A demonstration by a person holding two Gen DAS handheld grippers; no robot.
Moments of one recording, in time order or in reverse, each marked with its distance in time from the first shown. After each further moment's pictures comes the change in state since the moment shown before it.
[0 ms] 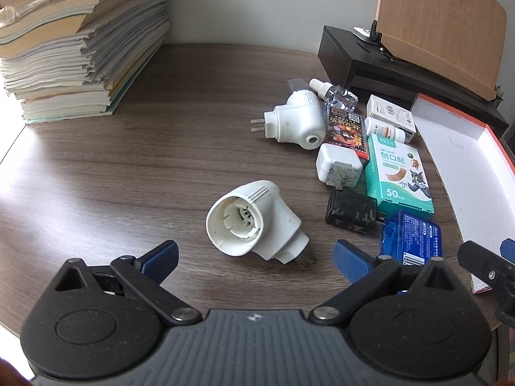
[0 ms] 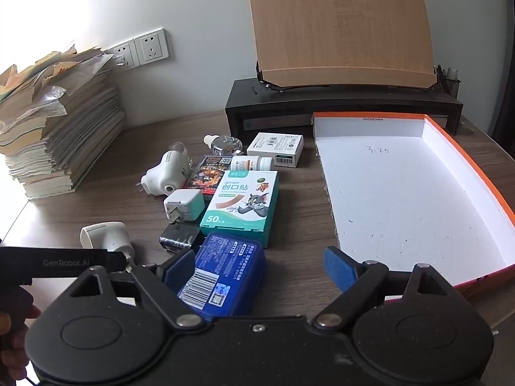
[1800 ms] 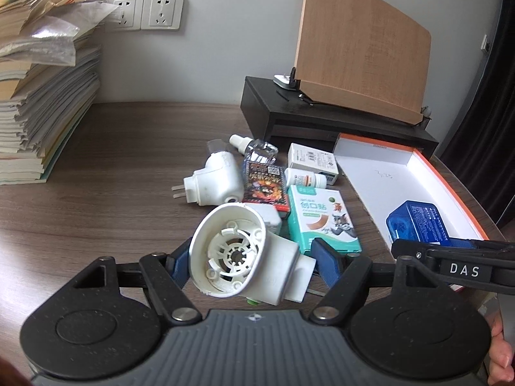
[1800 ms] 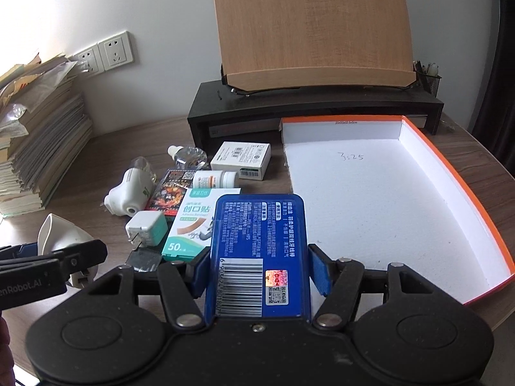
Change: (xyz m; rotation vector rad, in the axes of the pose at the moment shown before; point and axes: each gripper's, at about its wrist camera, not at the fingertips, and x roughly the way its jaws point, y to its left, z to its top) left arm -0.015 -0.032 0.015 0.111 -0.195 -0.239; right arm 0.012 -0.027 0.040 0.051 0.033 -0.084
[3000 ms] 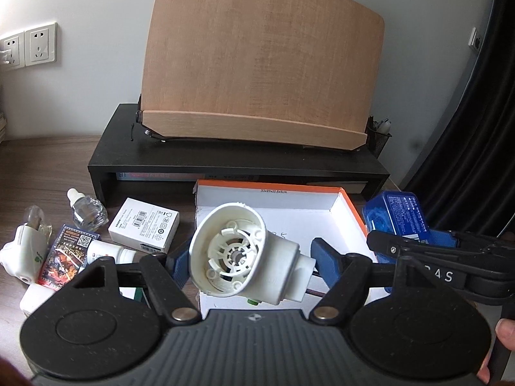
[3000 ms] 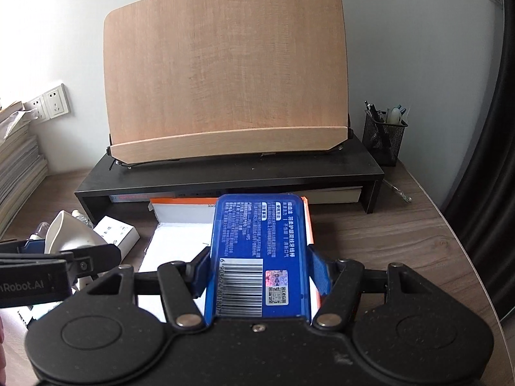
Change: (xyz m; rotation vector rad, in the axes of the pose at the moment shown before) left arm 0.105 -0.199 0.082 -0.024 -0.007 -0.023; right arm 0.048 -0.205 0.109 -0.098 -0.073 0.029
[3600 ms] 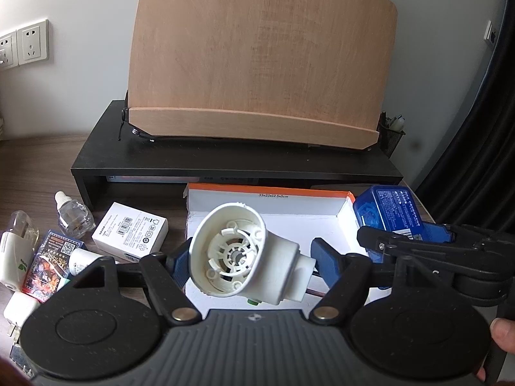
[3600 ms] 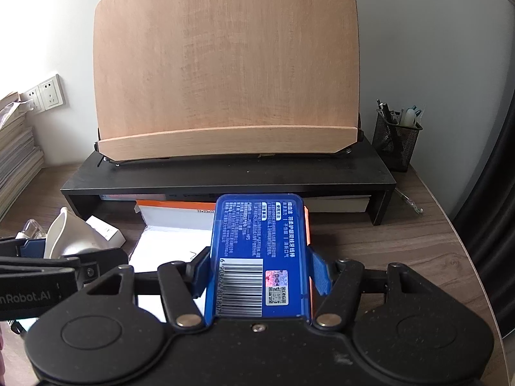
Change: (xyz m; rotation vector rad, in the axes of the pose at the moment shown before) left arm 0.029 -0.014 0.011 -0.015 0.027 0.045; right arm 0.035 -0.012 0.011 -0.036 0.028 0.015
